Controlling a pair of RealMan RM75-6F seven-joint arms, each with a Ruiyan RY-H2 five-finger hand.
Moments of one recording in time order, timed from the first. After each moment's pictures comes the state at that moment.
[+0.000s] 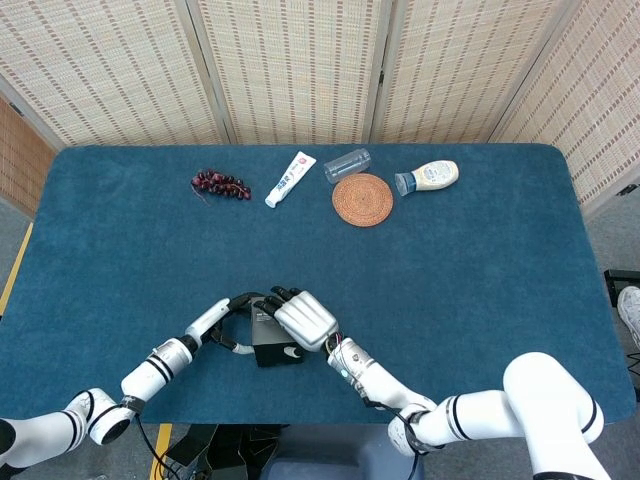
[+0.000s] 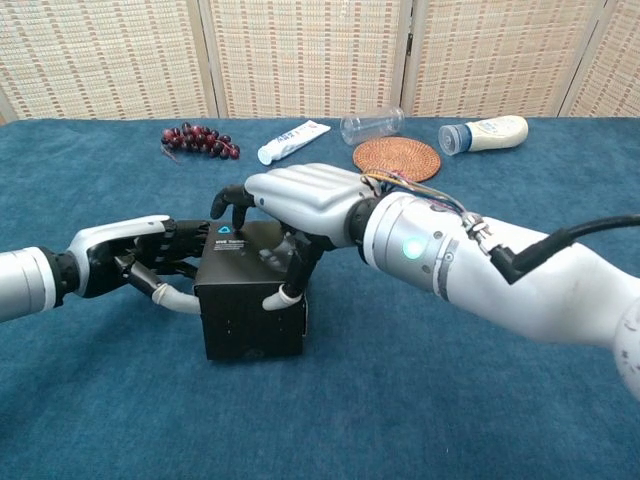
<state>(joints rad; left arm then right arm) -0.74 -1.61 0.05 -1.13 1.54 0.87 -1.17 1.05 -1.78 0.07 -1.50 -1.04 1.02 -0.43</state>
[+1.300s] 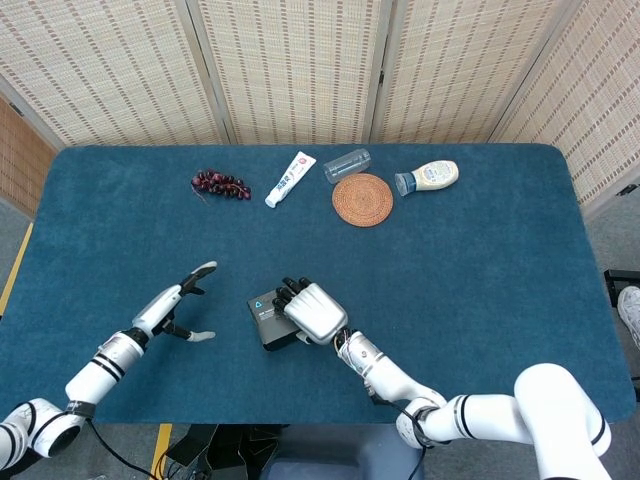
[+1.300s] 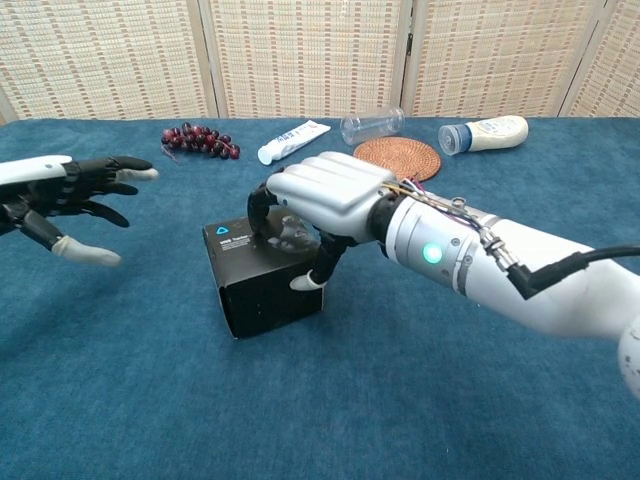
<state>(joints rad) -0.65 -1.35 0.04 -1.31 1.49 0.99 -0.91 0.96 -1.79 0.12 -1.39 -1.21 0.98 -0.53</state>
